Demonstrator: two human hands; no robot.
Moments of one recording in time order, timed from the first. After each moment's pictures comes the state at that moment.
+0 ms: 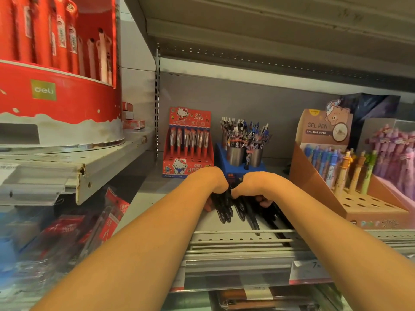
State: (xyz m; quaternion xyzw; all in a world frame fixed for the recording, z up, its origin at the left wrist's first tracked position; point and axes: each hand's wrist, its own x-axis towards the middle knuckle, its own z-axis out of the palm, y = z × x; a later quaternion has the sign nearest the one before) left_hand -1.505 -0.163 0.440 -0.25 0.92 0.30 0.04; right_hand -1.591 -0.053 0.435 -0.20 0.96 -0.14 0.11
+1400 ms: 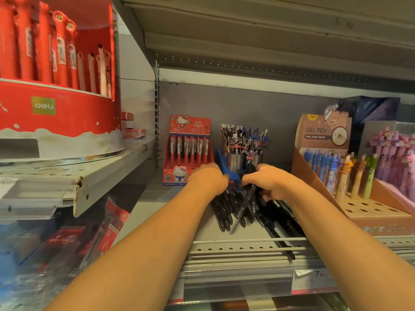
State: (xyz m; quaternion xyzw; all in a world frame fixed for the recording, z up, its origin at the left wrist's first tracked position) left_hand -1.509 -0.166 0.449 -0.24 0.94 0.18 -0.15; right_hand -1.591 -0.033 0.451 -0.21 0.87 -0.44 0.11
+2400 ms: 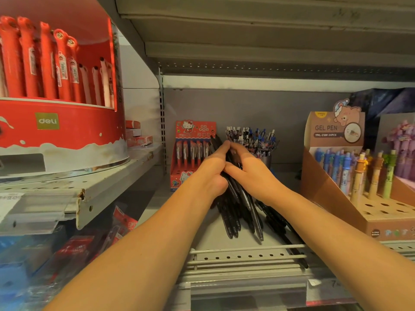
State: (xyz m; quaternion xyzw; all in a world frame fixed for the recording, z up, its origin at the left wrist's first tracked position) left_hand -1.525 -0.162 0.469 -0.17 0.40 0.87 -0.21; right_hand -1.566 -0.062 0.448 -0.48 0.75 -0.44 -0.12
